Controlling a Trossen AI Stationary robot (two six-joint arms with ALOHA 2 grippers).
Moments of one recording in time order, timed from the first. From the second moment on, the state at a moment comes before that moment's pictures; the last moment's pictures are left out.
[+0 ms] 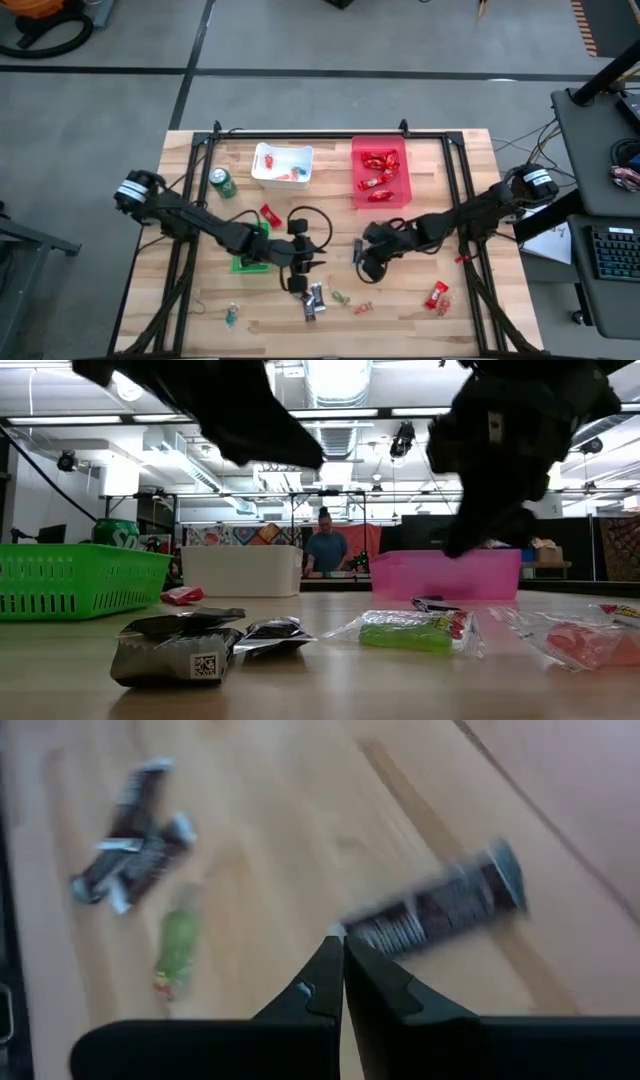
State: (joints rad) left arm -0.35 1.62 0.90 0.17 -0.33 -0.17; right arm 0.28 1.52 0.71 -0.06 0.08 0.87
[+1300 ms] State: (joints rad) left arm -0.26 1.79 0.90 0.35 -0.33 -0.14; right arm 0.41 1.75 0.71 0.03 0.40 1.02
